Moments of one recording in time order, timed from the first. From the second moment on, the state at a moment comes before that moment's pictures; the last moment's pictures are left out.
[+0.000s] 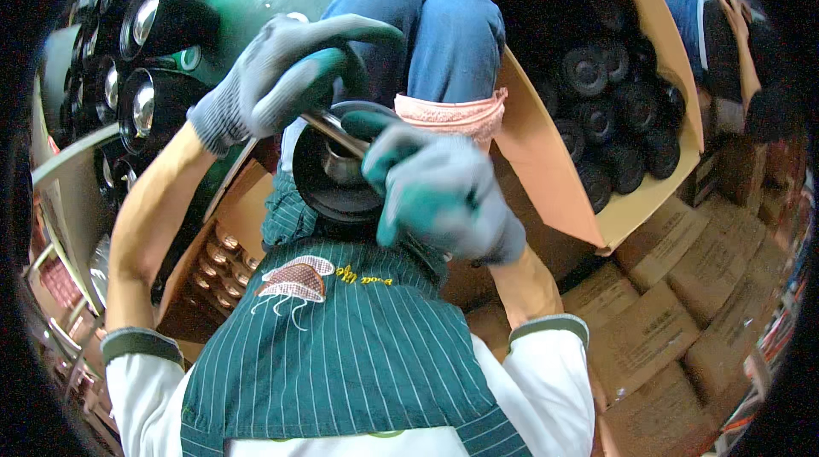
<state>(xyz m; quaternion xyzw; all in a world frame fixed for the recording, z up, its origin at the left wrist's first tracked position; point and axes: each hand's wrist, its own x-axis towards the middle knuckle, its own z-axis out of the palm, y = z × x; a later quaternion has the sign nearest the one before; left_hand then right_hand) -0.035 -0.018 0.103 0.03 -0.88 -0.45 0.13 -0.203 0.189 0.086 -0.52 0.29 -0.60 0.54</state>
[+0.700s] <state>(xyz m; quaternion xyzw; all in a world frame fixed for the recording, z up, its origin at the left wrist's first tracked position) -0.121 -0.013 0.055 -0.09 -0.83 -0.49 0.26 -0.141 0.141 0.131 -0.85 0.30 -0.25 0.35</state>
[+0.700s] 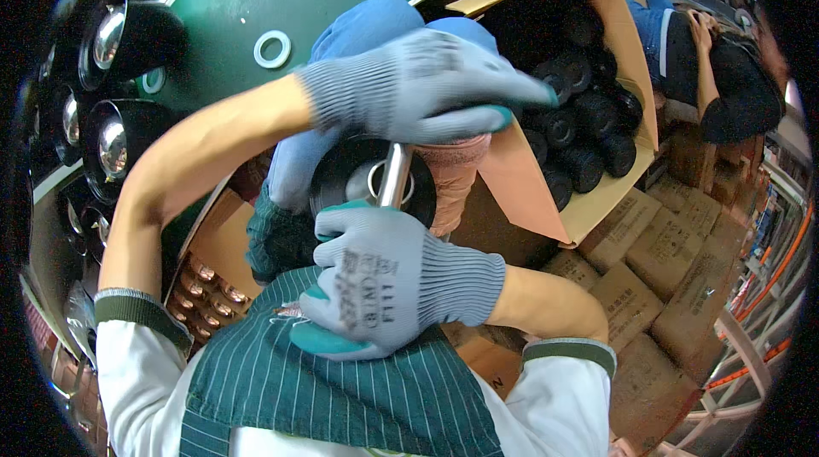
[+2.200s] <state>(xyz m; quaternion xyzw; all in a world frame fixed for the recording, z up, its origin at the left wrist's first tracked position) -0.028 0.035 0.126 0.08 -0.95 -0.29 -0.12 -0.184 0.149 0.020 -0.19 0.62 -0.67 0.35</state>
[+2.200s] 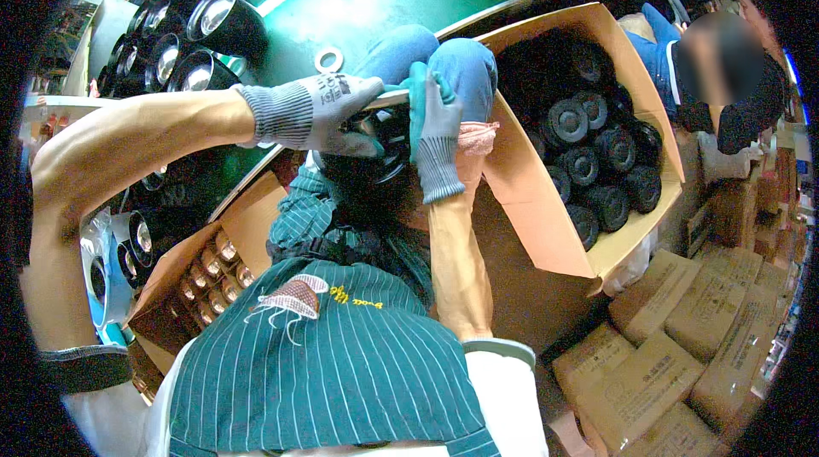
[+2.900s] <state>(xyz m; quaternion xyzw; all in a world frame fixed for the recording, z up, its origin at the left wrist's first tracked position) 0.028 -0.086 -0.026 0.50 -0.86 -0.09 0.09 -0.146 0.210 0.094 -0.54 0.70 -0.41 0.22</state>
